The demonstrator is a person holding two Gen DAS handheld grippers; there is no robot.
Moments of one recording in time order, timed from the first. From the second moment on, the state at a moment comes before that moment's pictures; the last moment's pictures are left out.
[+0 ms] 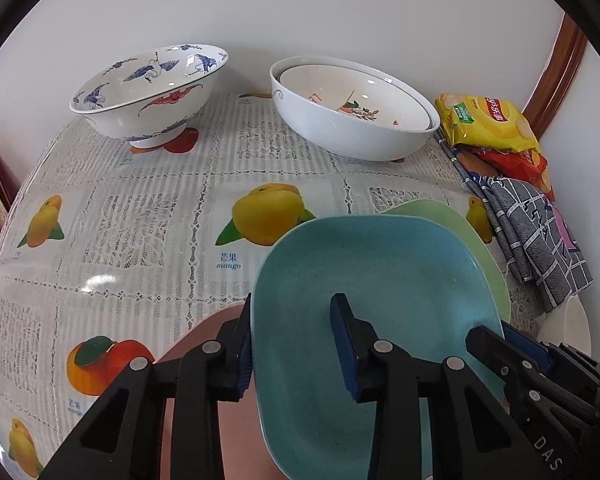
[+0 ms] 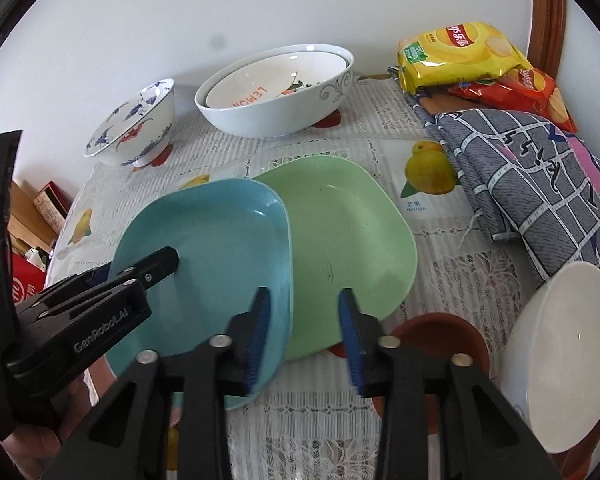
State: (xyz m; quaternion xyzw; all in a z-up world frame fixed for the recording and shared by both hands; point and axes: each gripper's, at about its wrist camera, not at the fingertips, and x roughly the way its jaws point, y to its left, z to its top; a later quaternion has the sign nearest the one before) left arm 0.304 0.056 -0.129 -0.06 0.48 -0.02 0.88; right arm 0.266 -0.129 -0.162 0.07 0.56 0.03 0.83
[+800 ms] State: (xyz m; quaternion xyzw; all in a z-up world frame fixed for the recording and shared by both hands) left arm 0.254 0.047 -0.078 -0.07 0.43 -0.04 0.90; right arm 0.226 -0.138 -0.108 0.09 0.50 0.03 0.86
